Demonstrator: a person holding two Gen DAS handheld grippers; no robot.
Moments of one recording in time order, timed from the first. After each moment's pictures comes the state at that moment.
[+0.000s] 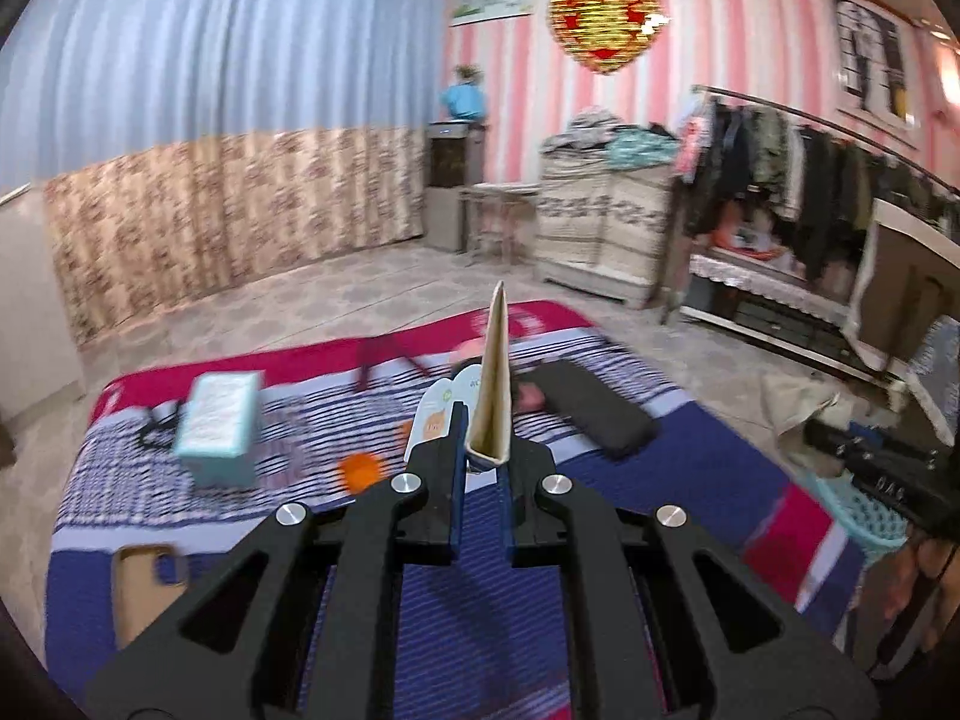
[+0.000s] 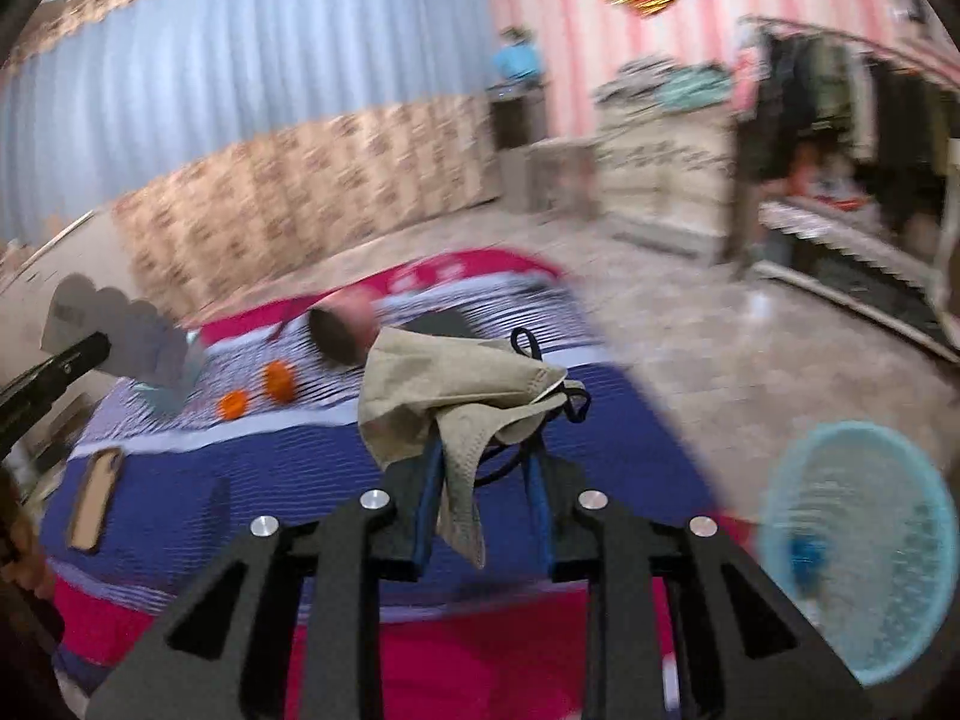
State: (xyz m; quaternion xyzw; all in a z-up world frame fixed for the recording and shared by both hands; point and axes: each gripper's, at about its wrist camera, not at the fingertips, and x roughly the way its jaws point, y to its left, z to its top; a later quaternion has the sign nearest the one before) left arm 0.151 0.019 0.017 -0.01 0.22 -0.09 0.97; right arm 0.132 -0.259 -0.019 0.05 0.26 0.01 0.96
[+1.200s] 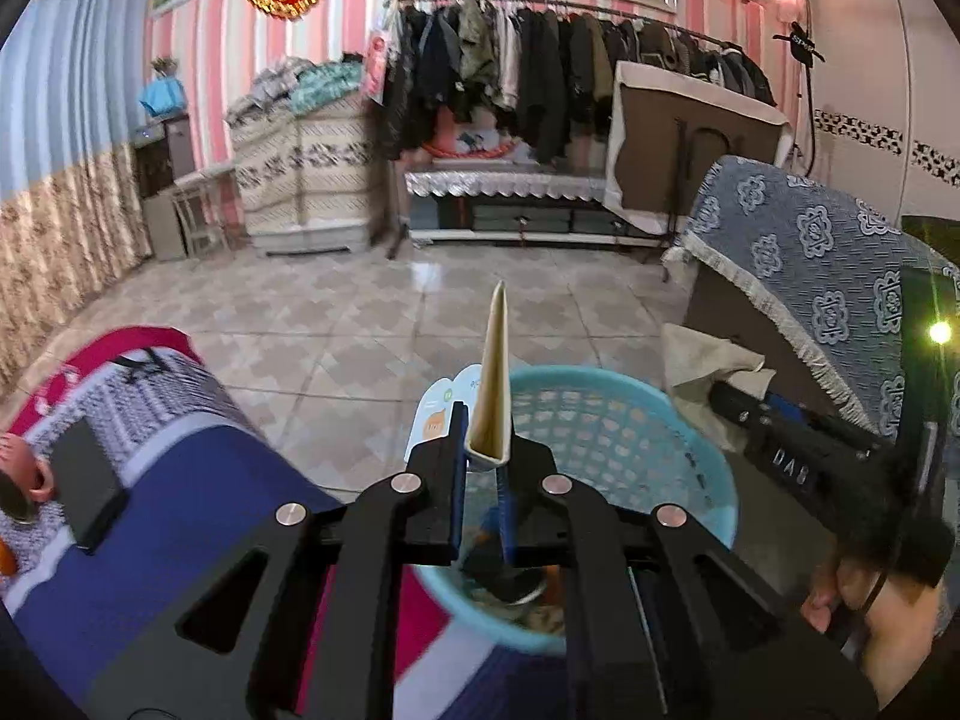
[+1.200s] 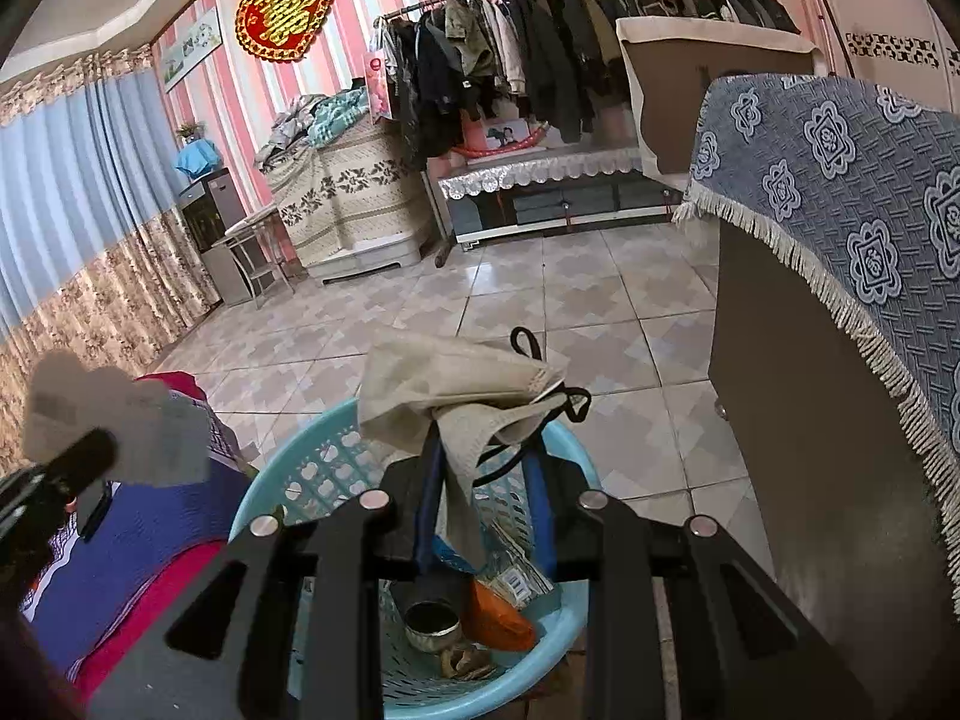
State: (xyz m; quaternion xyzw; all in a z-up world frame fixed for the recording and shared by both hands) left arm 0.145 -0.360 -0.027 0.10 0.27 -0.37 0.88; right arm 0.055 -0.540 -0.079 0.21 0.24 -0.28 0.91
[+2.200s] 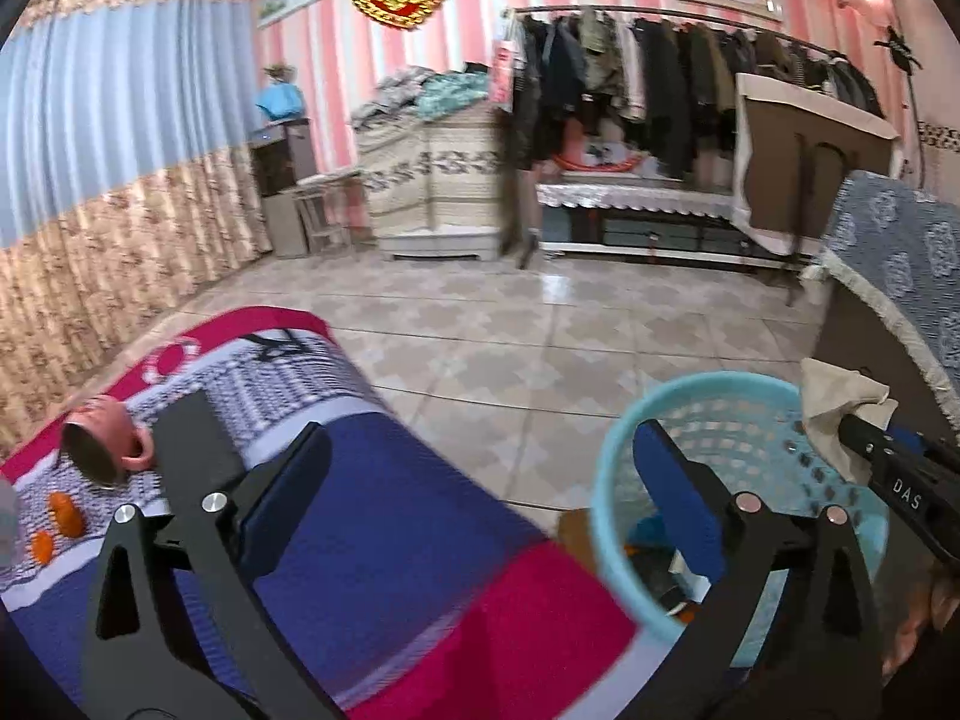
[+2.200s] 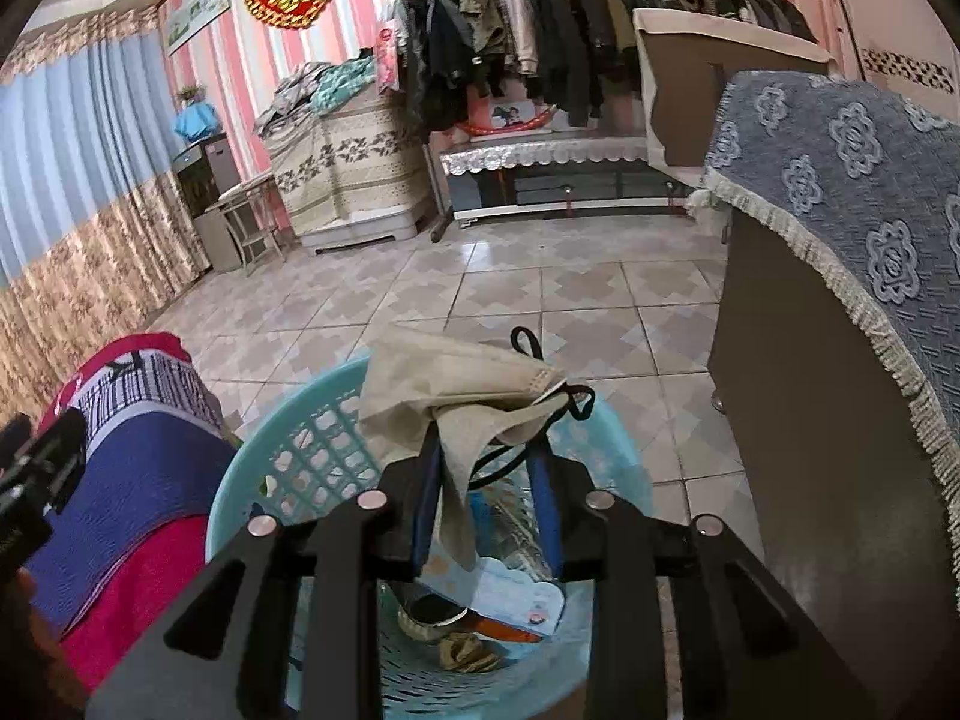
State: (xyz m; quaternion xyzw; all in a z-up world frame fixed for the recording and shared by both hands) left arm 0.187 -0.302 -0.044 0.11 0.24 -0.21 0.94; right arm 0.091 -0.515 -0.096 0.18 0.27 -0.28 0.90
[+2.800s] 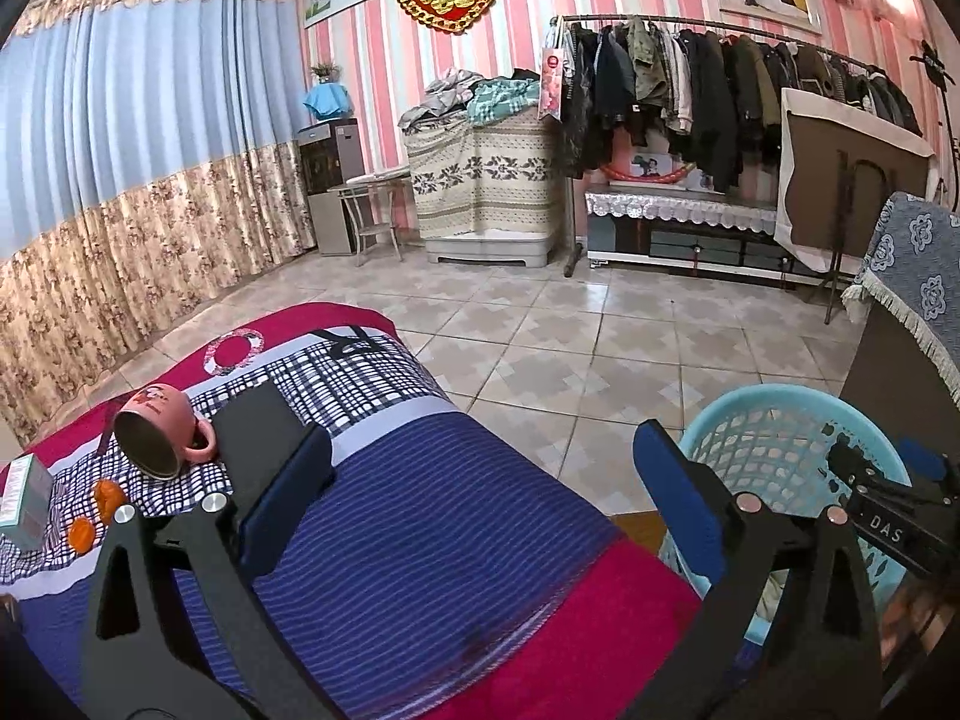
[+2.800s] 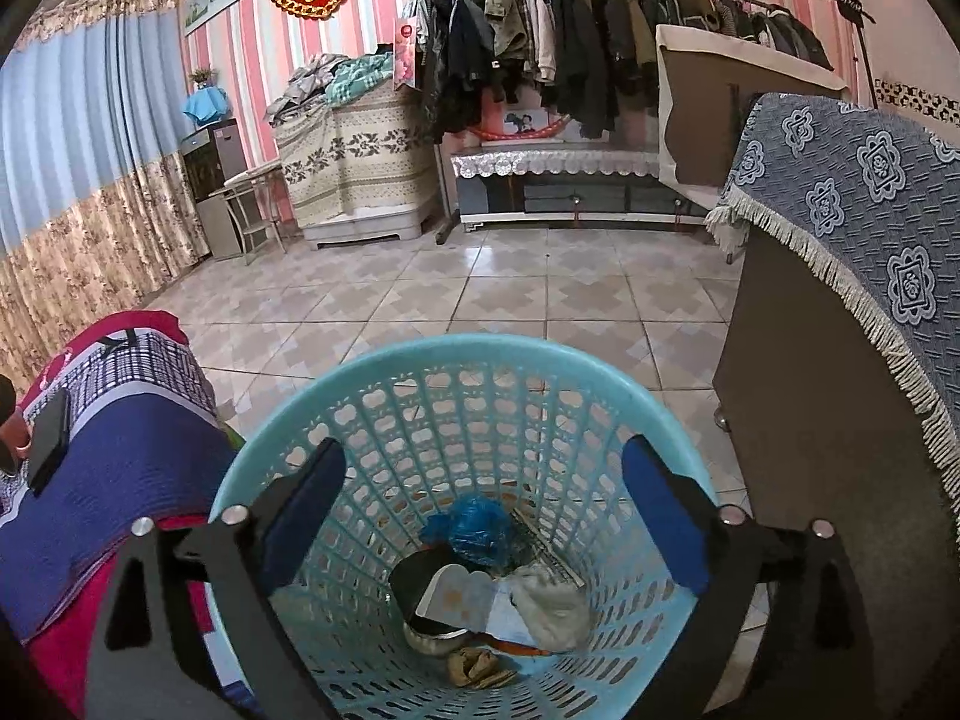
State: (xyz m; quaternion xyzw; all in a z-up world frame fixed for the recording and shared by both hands) left arm 0.194 -0.263 -0.036 0.09 0.23 -0.17 0.95; right arm 0.107 -0.496 -0.104 0.15 0.27 -0.28 0.91
